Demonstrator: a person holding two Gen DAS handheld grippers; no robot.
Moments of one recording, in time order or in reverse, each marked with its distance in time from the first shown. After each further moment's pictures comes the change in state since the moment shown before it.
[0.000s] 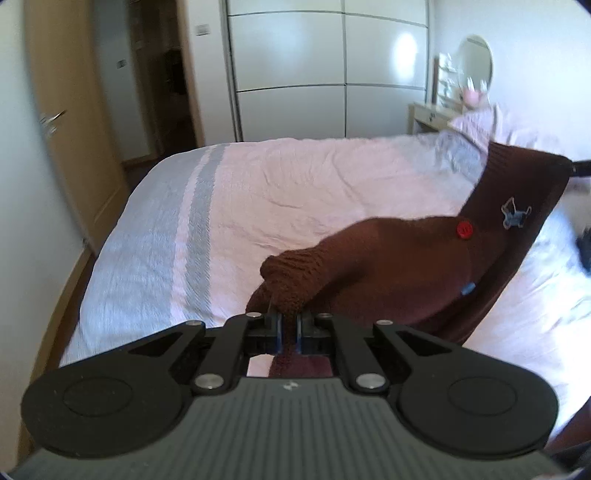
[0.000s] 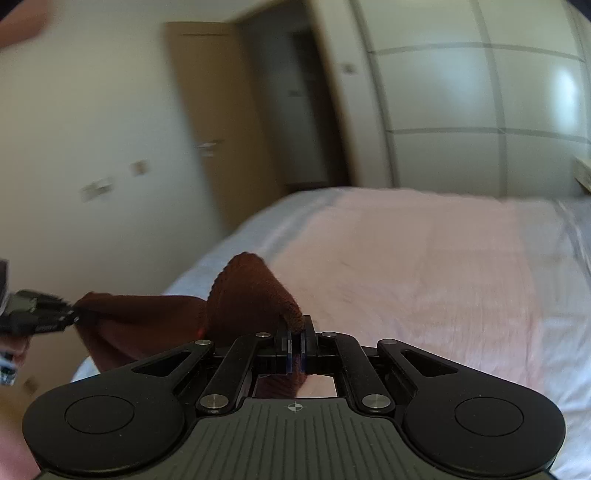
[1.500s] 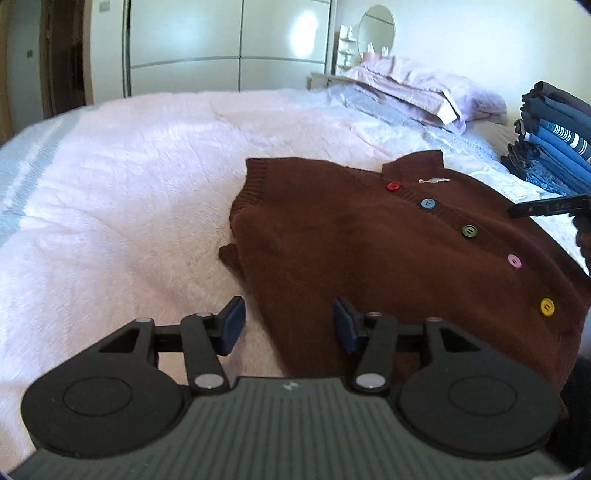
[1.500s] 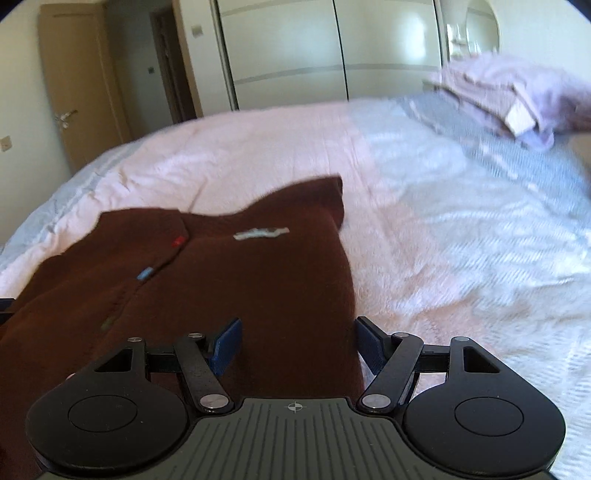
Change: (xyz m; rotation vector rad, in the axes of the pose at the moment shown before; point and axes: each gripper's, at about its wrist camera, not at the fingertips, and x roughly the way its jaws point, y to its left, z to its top) left arm 0.186 -0.113 -0.246 0.113 -0.046 -0.309; right arm -0.007 -0.120 -0.334 0.189 0.026 -0.475
